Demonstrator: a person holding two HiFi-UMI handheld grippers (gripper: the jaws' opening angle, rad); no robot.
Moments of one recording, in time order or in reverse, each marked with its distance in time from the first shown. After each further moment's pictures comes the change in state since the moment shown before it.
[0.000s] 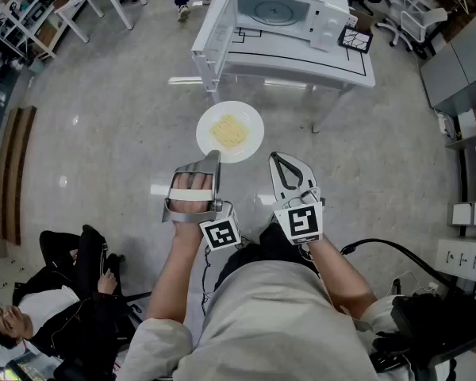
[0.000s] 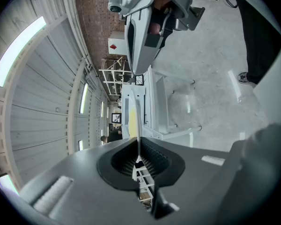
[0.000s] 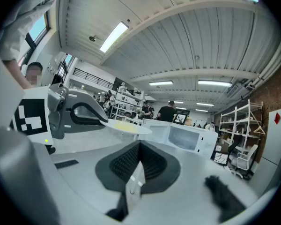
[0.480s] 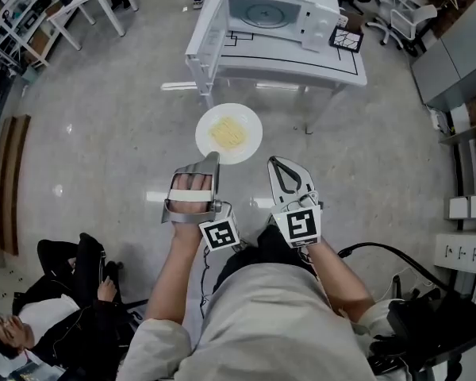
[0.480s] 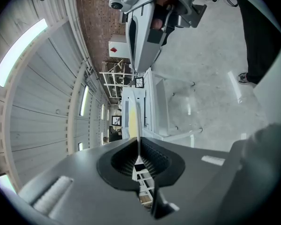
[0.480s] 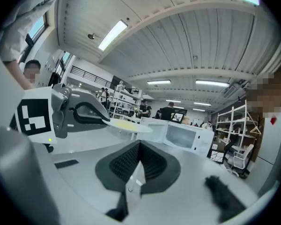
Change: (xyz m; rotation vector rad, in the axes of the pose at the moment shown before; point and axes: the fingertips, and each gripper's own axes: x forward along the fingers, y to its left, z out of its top) left arm -0.001 -0.002 0.003 -0.006 -0.030 0.005; right arm -0.010 0.005 -0.004 0.003 0.017 -0.026
